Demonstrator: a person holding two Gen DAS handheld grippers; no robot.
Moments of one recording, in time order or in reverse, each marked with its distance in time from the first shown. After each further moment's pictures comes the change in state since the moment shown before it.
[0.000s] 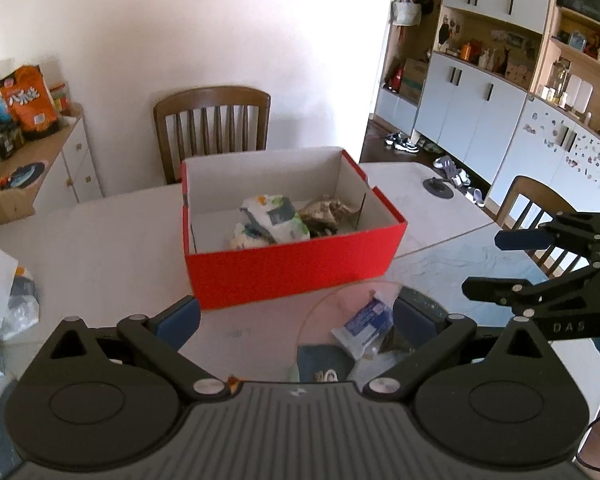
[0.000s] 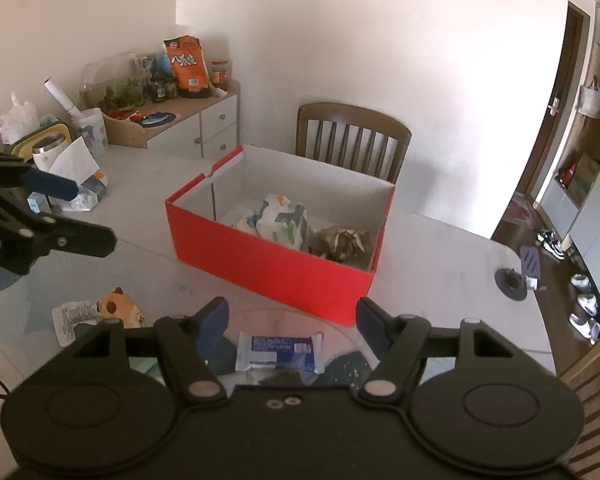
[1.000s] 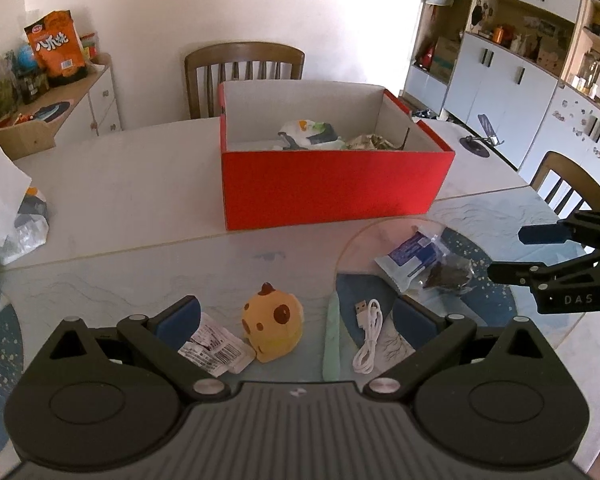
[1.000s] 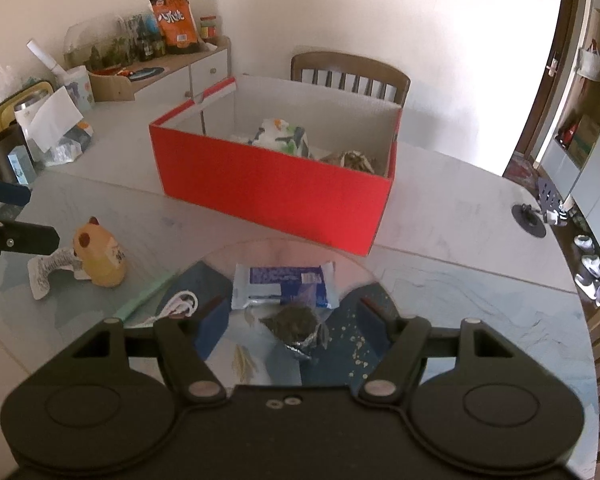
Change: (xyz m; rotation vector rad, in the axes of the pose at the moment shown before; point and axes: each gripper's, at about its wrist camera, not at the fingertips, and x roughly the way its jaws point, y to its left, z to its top) left arm 0.028 0.023 -0.072 -0.063 0.075 0.067; right arm 0.047 0.004 -0.056 0.041 0.110 -0.006
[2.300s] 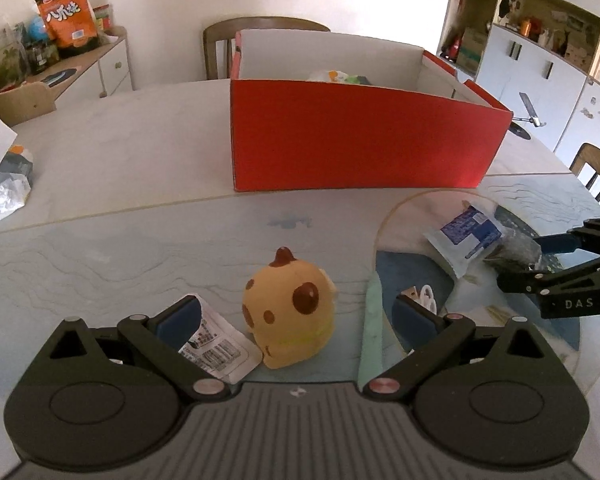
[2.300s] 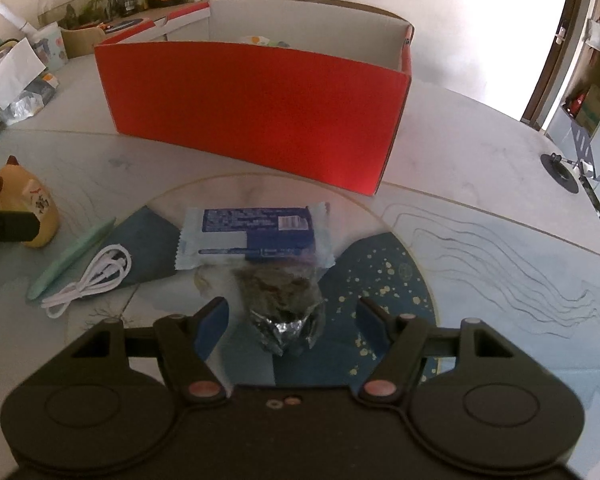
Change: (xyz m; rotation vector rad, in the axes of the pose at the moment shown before) left arm 0.075 0.006 -0.028 -0.035 0.020 0.058; right arm 0.085 -0.018 -0.025 0.007 0.110 -0.006
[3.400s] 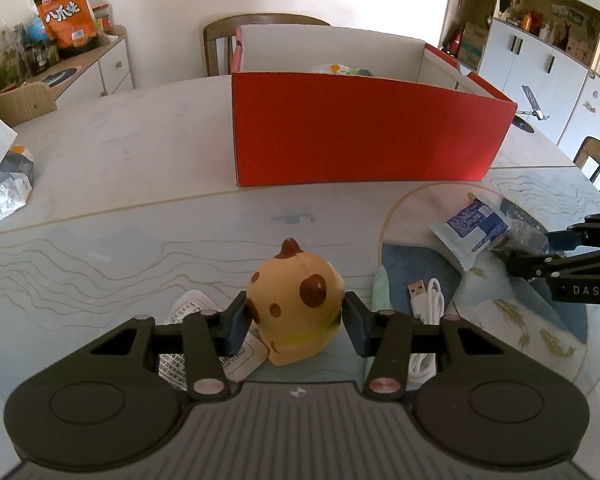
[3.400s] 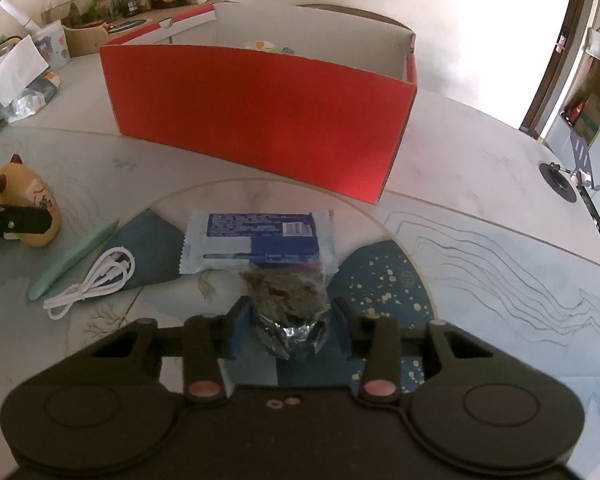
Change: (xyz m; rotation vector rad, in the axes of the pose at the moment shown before) left arm 0.003 0.003 -0.002 0.009 0.013 0.011; right arm -0.002 0.005 0.003 -0.012 -0.011 -0.008
